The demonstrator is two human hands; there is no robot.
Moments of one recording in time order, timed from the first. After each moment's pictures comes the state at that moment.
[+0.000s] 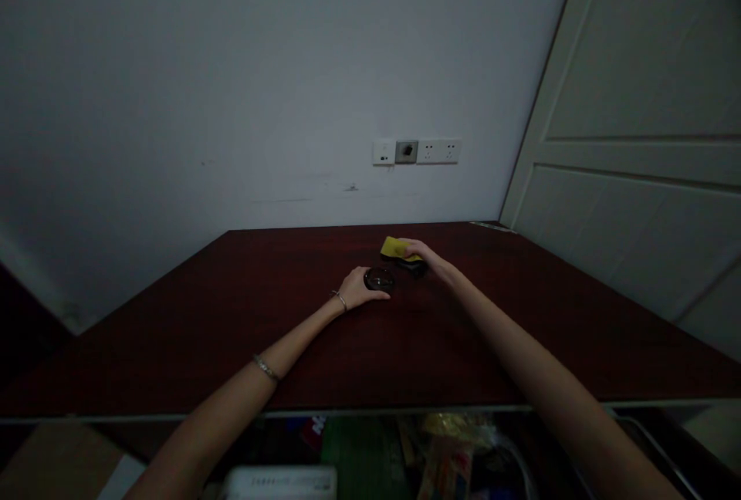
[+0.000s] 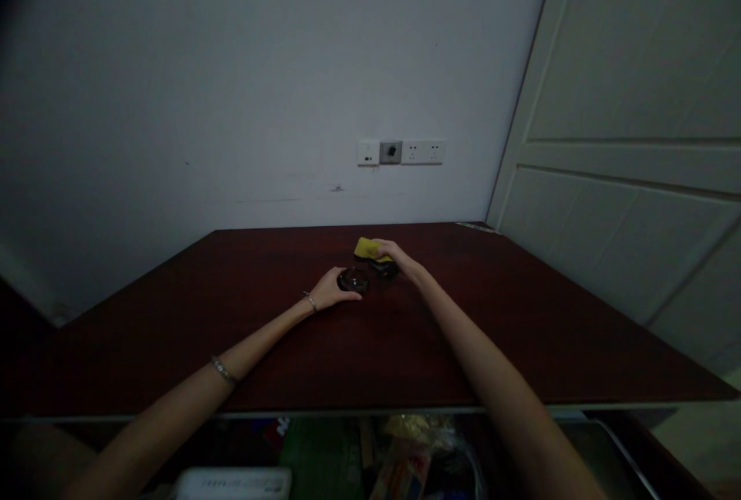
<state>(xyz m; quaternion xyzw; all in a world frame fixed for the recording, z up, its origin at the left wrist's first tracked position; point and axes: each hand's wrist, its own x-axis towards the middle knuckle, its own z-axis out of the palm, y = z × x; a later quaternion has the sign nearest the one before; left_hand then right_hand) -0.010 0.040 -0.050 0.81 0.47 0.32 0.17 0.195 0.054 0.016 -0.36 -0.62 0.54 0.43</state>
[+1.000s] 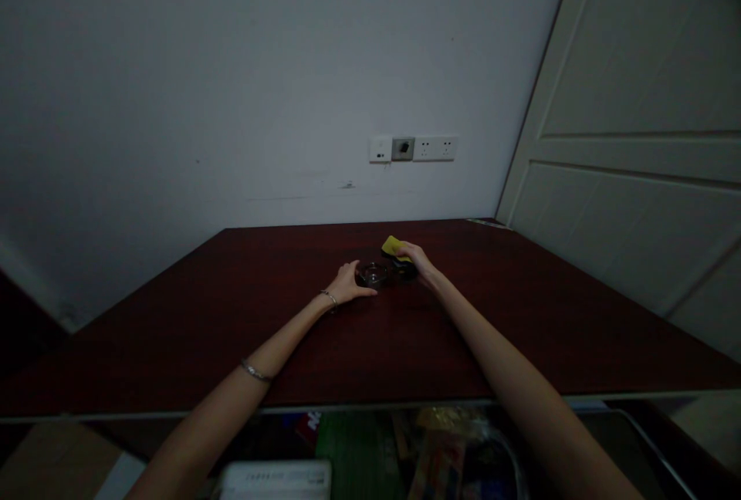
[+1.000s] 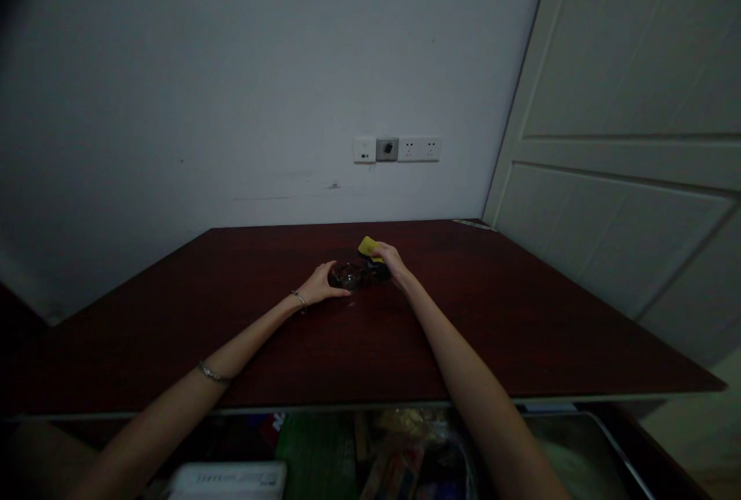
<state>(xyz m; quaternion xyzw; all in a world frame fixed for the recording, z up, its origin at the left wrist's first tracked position) -0.019 0.035 -0.037 0.78 0.51 0.30 0.22 0.187 0.060 -0.015 -0.43 -0.52 0.52 0.53</state>
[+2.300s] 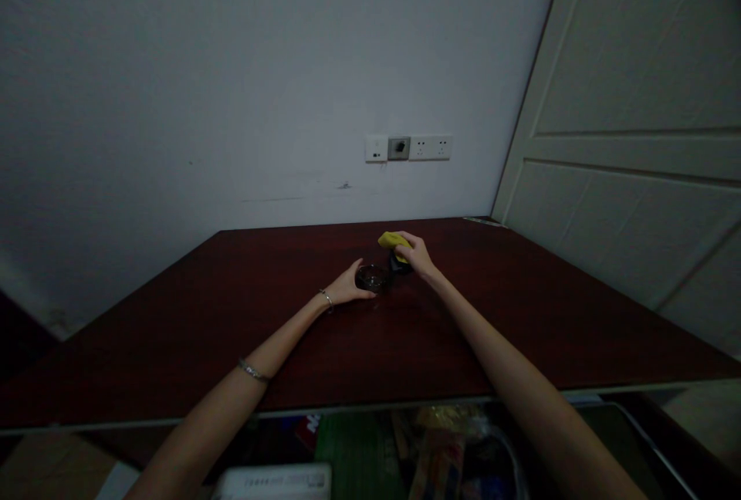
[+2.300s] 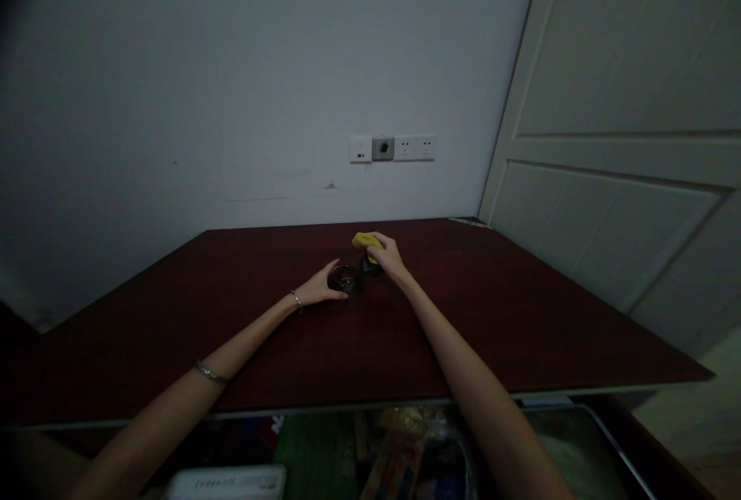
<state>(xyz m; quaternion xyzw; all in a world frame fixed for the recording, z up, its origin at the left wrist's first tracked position) -0.017 0.038 -0.041 0.77 0.42 0.31 0.36 0.190 0.047 0.005 -0.40 -0.67 0.32 0.55</state>
